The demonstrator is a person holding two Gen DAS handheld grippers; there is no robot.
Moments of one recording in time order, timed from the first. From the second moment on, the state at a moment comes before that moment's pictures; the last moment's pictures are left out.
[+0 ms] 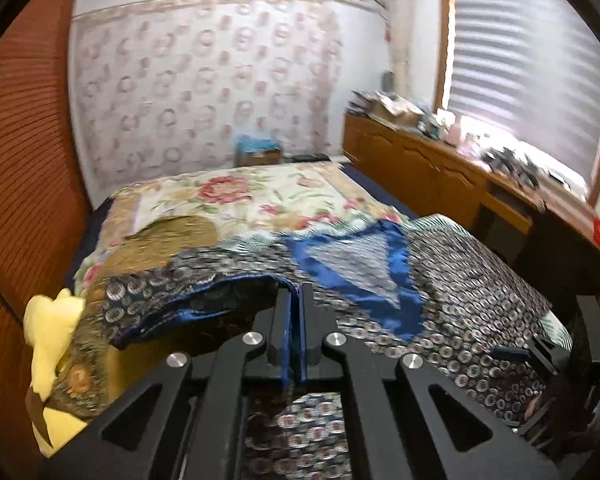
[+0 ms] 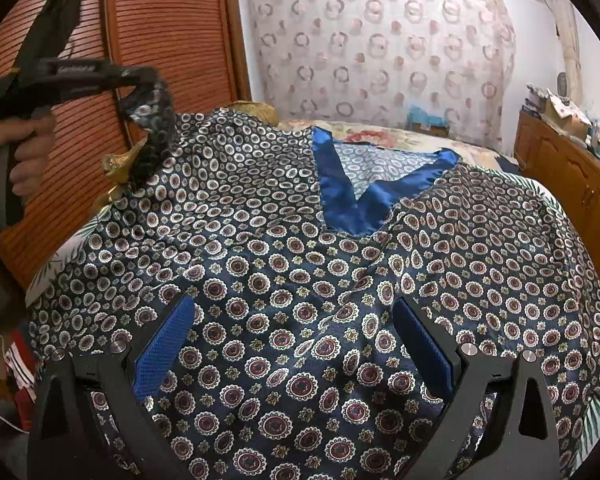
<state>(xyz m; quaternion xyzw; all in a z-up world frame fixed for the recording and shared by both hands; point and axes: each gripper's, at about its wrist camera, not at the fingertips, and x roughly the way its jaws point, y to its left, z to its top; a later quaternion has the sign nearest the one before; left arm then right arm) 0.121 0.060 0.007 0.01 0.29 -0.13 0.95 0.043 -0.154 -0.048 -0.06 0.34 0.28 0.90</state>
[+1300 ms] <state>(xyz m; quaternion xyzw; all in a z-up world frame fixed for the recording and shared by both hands) 0.017 0.130 -0.027 -0.04 0.28 -0.02 0.96 0.148 0.051 -0.029 -0.18 0.33 0.44 0.82</state>
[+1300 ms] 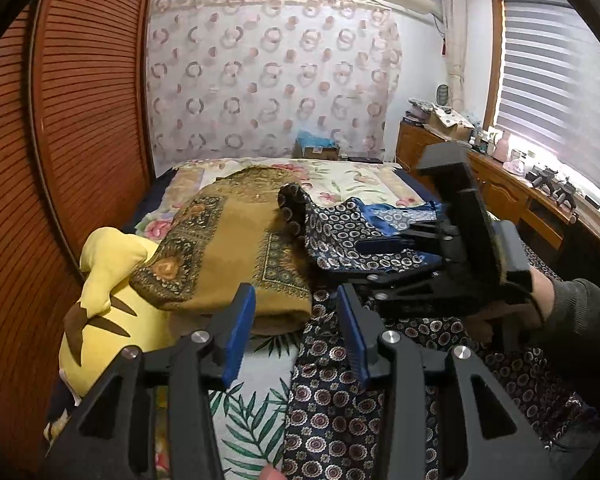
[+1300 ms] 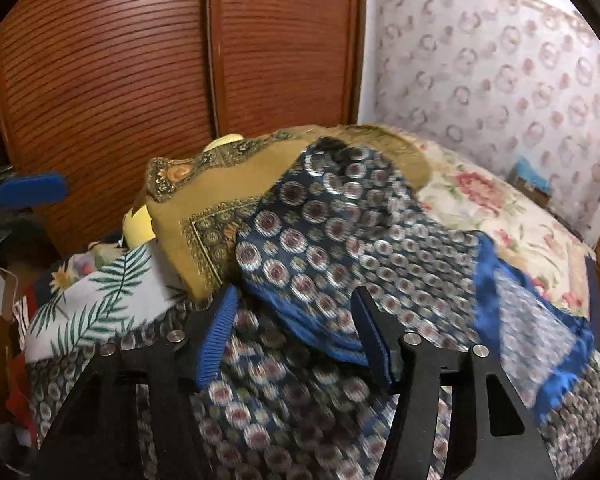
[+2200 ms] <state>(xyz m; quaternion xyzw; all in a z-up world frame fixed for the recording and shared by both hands) 0.049 0.102 -0.055 -0.04 0.32 -0.05 0.95 0.202 -0.032 0.005 -0.11 0.33 0.31 0.89</state>
